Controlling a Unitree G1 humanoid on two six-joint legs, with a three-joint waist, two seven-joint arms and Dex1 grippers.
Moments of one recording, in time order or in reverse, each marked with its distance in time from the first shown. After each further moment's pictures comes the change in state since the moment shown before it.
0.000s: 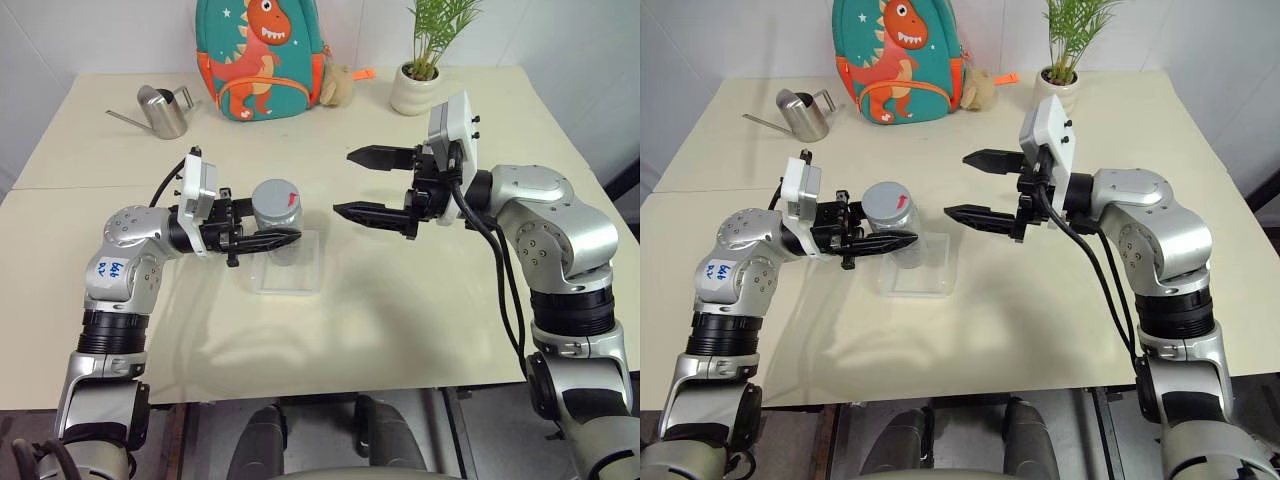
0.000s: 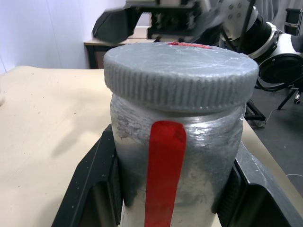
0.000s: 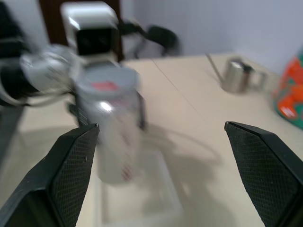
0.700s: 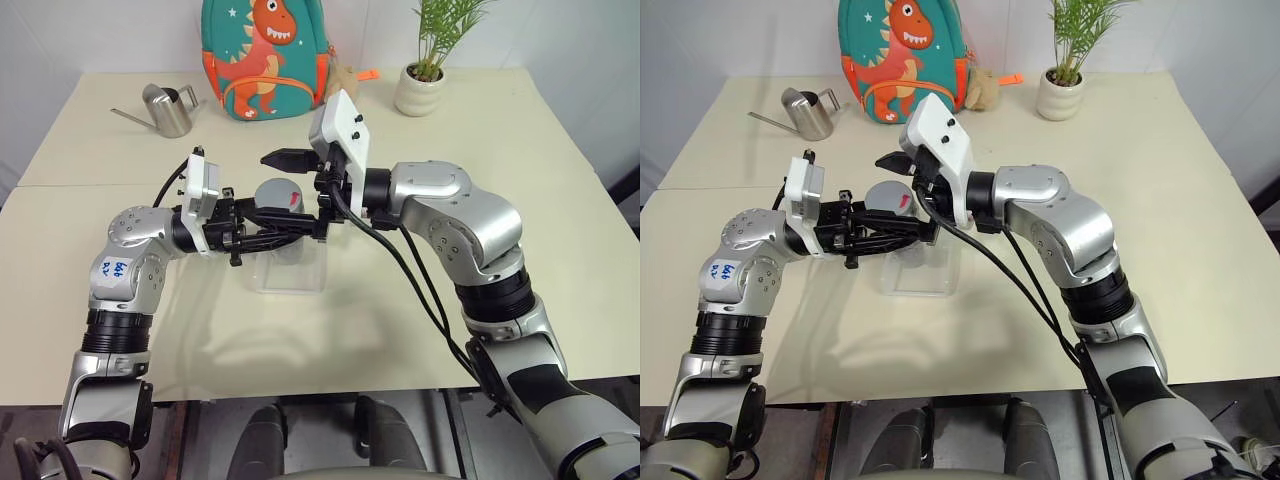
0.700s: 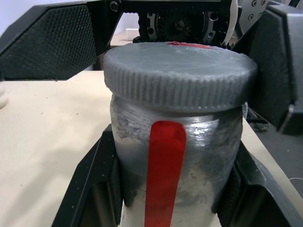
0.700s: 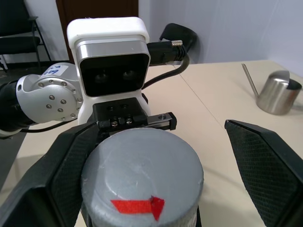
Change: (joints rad) left arm -0.008 -0.017 -0.004 0.015 0.004 0.000 0.008; right arm -0.141 0.237 0.201 0.056 -0.120 0.048 -0.194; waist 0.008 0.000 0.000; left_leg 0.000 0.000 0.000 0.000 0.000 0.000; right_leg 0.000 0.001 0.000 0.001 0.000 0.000
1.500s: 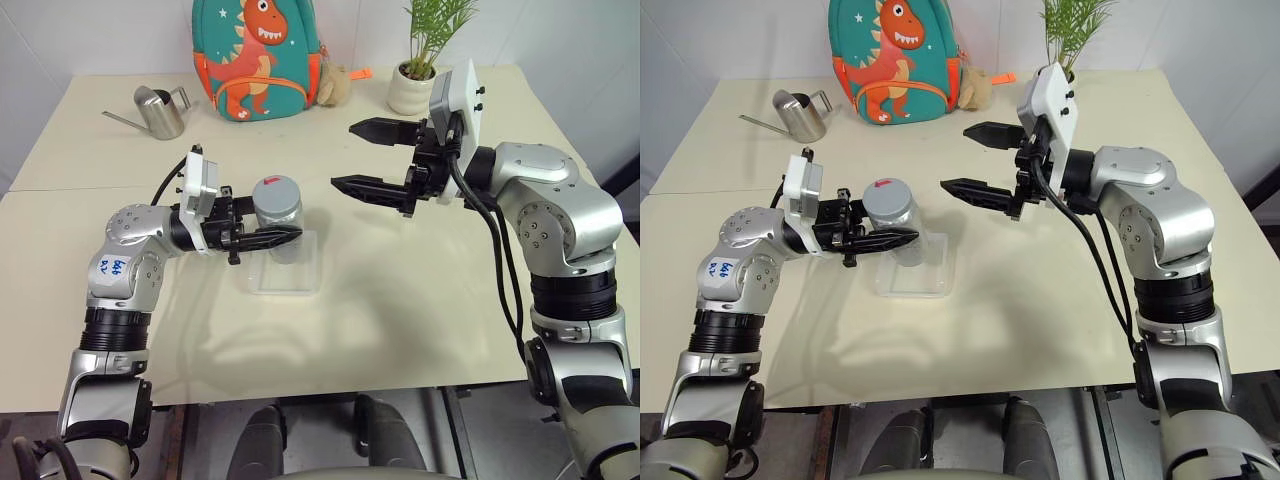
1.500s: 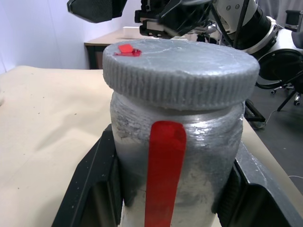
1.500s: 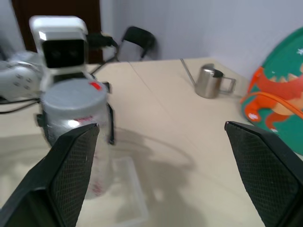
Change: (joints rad) left arm -0.008 0.008 0.002 0.007 0.002 0.000 -0.007; right arm 0.074 -0.252 -0.198 0.010 0.096 -0.069 0.159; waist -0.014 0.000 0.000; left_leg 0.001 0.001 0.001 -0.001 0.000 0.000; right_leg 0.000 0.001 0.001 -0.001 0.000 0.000
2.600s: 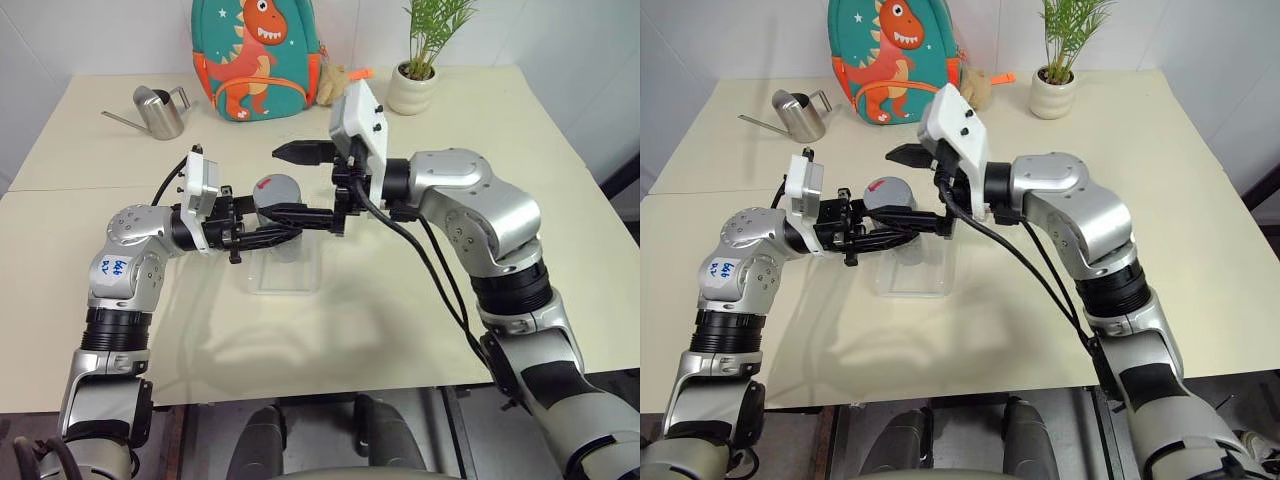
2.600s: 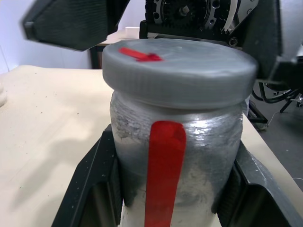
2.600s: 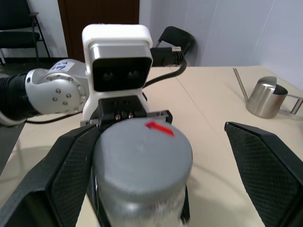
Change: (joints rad) left arm 0.000 -0.004 0.000 0.007 0.005 -0.001 0.015; right arm -0.089 0.158 0.180 0.014 -0.079 0.005 -0.051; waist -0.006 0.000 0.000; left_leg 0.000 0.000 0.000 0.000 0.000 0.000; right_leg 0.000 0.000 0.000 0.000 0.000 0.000
